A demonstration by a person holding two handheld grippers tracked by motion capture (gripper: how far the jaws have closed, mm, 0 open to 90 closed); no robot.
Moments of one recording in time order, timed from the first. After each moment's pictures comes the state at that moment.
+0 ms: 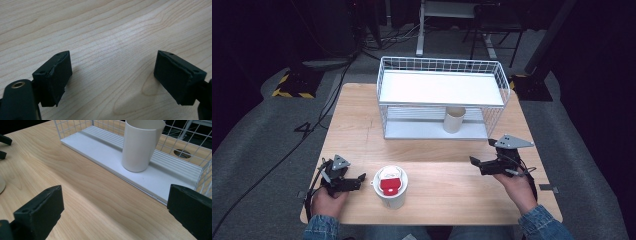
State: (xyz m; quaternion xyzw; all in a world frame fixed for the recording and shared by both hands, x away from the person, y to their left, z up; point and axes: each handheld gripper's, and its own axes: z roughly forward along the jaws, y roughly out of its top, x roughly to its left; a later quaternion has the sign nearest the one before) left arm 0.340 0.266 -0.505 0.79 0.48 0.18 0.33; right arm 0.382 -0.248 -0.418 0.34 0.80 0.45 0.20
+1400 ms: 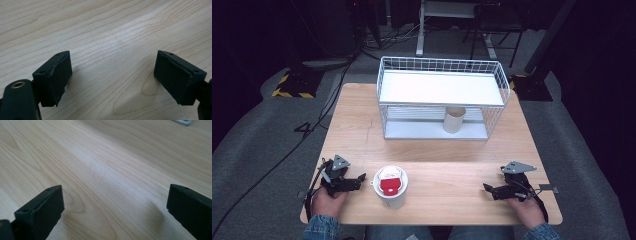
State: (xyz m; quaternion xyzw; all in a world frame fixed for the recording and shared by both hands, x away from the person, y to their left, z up) left arm 0.340 0.265 -0.505 0.79 0.48 0.18 0.33; right arm 0.351 -0.299 -0.499 0.38 0.84 0.35 0.17
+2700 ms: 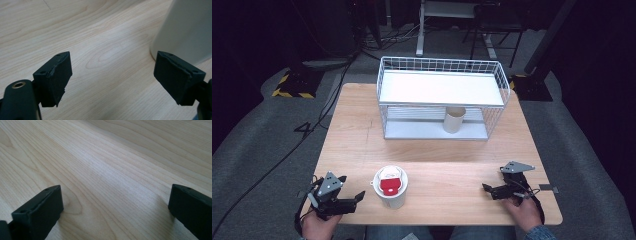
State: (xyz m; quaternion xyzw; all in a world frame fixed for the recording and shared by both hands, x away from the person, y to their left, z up) left arm 0.264 0.259 -0.465 0.79 0.43 0.17 0.39; right arm 0.355 -0.299 -0.506 0.39 0.84 0.35 0.16
